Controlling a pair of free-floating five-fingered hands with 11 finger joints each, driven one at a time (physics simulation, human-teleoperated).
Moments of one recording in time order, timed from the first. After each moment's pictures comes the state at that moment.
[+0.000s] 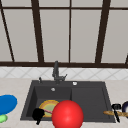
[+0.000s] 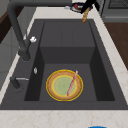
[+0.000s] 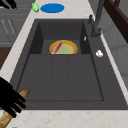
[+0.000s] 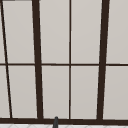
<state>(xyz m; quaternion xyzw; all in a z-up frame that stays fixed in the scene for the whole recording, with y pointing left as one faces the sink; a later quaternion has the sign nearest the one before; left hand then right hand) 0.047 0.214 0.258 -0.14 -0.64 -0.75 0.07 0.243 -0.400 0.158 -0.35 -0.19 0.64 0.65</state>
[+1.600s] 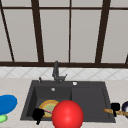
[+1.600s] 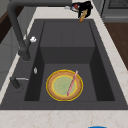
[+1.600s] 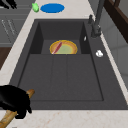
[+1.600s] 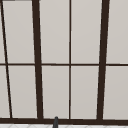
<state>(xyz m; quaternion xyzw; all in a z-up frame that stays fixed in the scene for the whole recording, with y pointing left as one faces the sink) 0.047 0.214 0.258 -0.14 -0.64 -0.75 0.07 0.271 -0.414 0.104 -0.44 -0.31 0.59 0.60</state>
